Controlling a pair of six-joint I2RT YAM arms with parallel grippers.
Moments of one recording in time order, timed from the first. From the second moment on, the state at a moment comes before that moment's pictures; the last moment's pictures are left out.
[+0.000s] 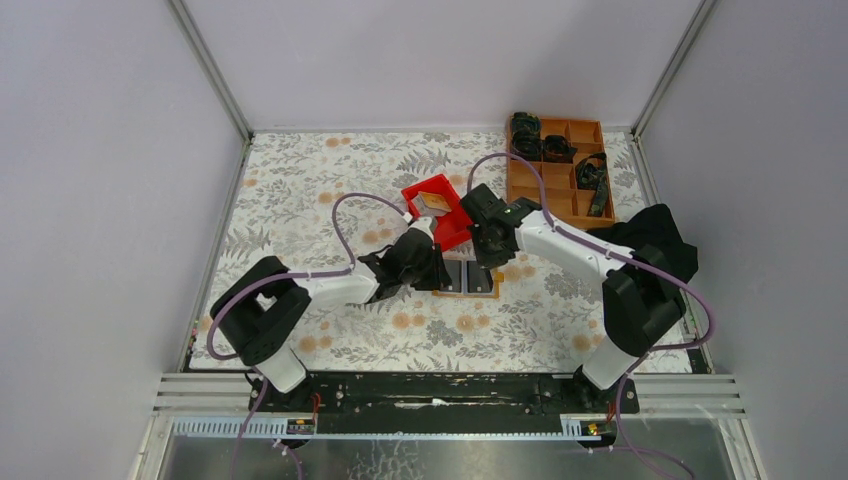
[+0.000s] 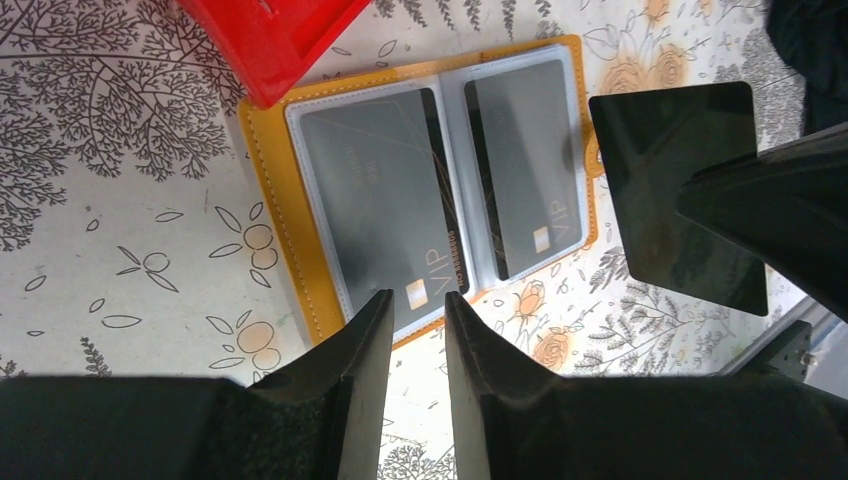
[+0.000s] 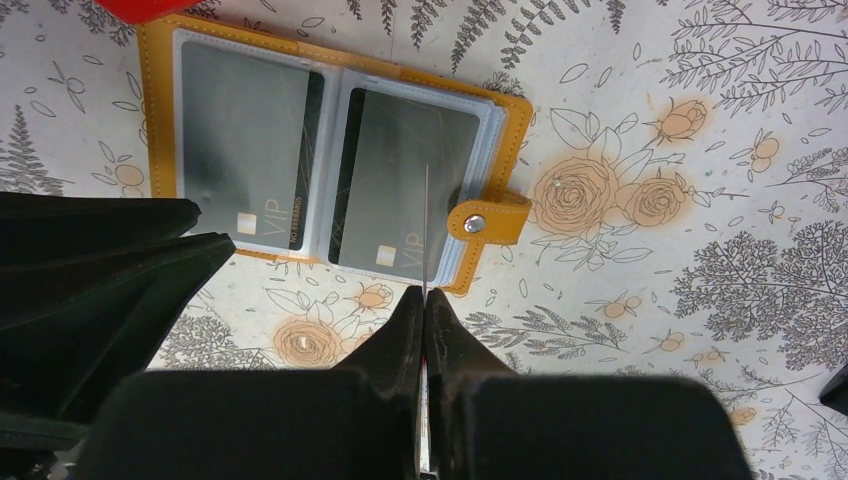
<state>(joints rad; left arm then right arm) -0.80 1.63 0.79 0.11 0.04 -0.75 0.67 1.65 1.23 -0.82 0.14 0.41</state>
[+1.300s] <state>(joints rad) -0.81 1.69 0.81 0.07 0.01 -0.75 0.67 1.63 1.06 -0.66 0.31 0.47</state>
